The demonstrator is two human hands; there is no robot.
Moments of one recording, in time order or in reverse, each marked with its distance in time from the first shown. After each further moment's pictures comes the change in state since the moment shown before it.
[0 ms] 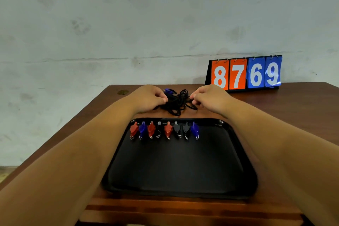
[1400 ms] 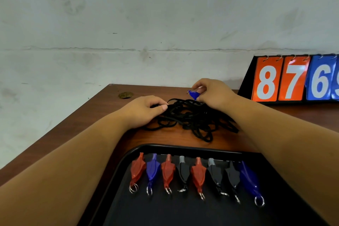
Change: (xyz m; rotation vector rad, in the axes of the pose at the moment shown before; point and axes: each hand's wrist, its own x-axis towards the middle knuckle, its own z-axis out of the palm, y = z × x) left_hand 0.109 -0.151 0.021 -0.100 0.021 0.041; right_hand 0.210 0.030 0.084 -0.188 -0.007 -0.130
